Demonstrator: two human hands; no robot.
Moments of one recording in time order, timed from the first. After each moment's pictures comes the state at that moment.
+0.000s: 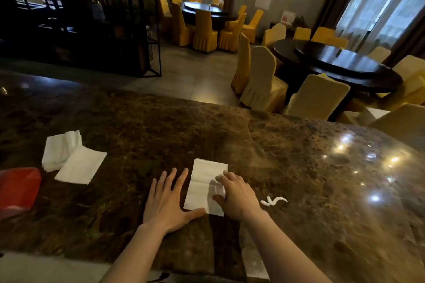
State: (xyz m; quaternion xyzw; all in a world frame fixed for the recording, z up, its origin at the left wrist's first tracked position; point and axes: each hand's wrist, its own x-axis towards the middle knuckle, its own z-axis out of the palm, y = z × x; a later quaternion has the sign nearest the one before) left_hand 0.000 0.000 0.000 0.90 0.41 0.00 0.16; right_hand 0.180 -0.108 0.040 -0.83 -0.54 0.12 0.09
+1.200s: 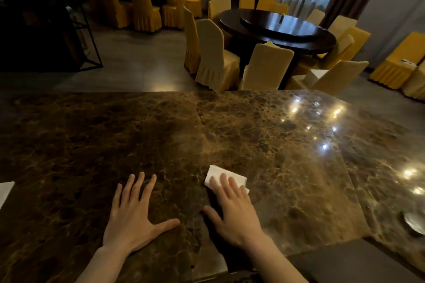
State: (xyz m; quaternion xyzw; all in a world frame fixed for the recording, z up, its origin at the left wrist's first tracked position) left_hand 0.045 -0.008 -0.025 0.93 0.33 0.01 0.13; right_hand 0.221 -0.221 0.007 -0.88 -0.45 0.09 0.12
